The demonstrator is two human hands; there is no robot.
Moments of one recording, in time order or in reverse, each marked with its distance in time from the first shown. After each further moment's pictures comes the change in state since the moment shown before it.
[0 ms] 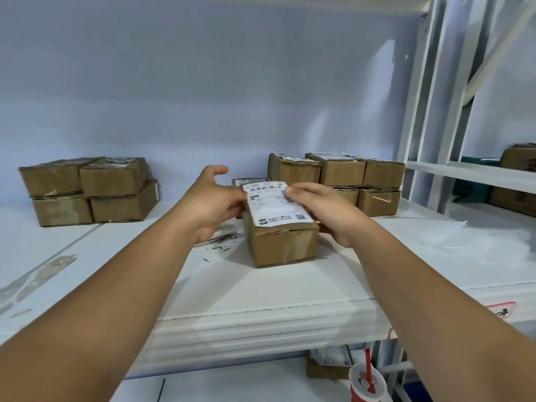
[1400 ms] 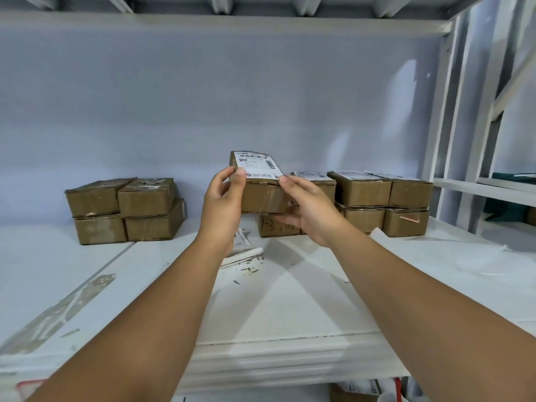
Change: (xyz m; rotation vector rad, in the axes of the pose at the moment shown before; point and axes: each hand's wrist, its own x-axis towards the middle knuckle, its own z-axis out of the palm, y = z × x) left_hand 0.028 -0.007 -0.020 -0.089 0.204 0.315; right_hand 0.042 -0.027 0.057 0.417 -0.020 -0.118
